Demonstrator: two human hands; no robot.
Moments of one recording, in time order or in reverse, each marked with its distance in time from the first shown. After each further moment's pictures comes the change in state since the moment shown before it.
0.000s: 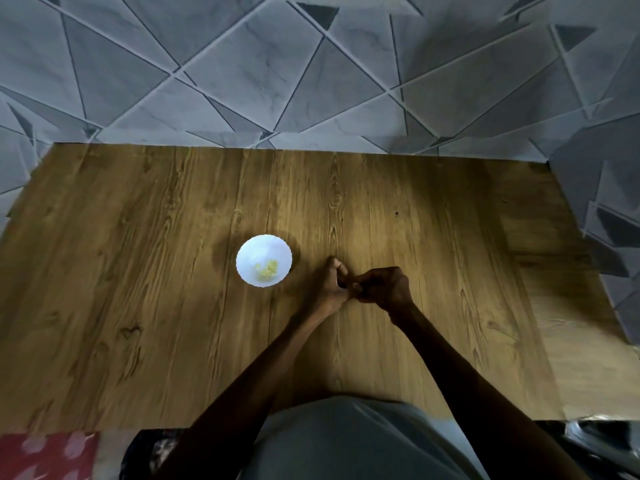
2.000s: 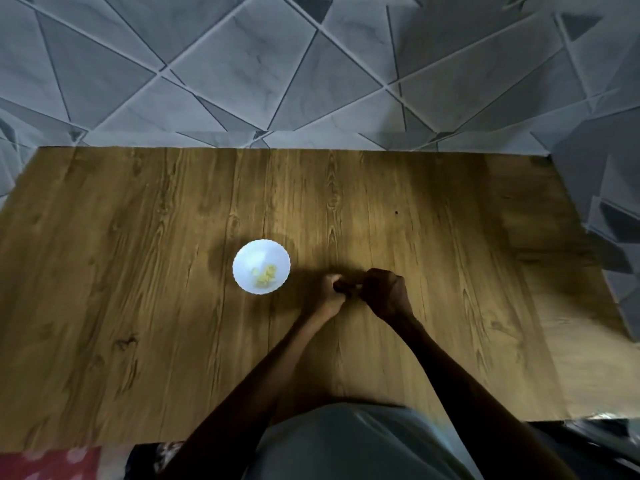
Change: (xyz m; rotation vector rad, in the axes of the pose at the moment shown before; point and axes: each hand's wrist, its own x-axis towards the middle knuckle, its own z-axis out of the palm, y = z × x) left_hand 0.030 -0.029 0.019 -0.065 -0.015 -0.252; right_hand 0.017 0.023 0.005 -0.513 0.092 -0.321
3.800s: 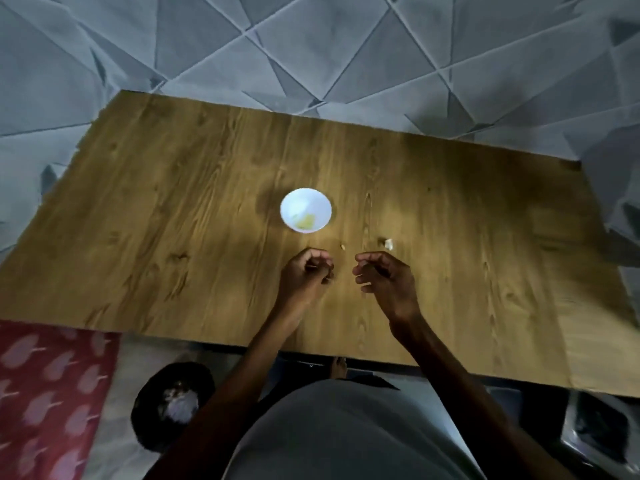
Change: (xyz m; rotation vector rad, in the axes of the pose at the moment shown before) left_hand -0.166 -0.049 -0.076 -0.409 0.281 0.256; right_hand -0.129 -0.128 -0.007 0.704 -0.017 0.257
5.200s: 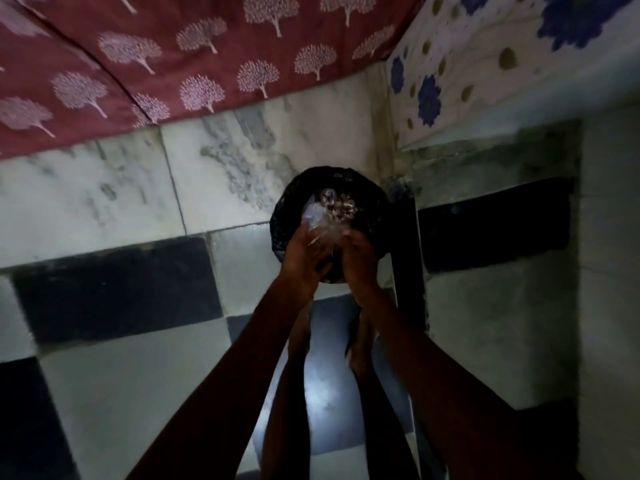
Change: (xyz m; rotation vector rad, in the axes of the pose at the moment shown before) left_hand -0.096 -0.662 -0.398 -1.587 0.975 -0.642; right_hand -0.072 0.596 0.603 -0.963 -1.012 0.209
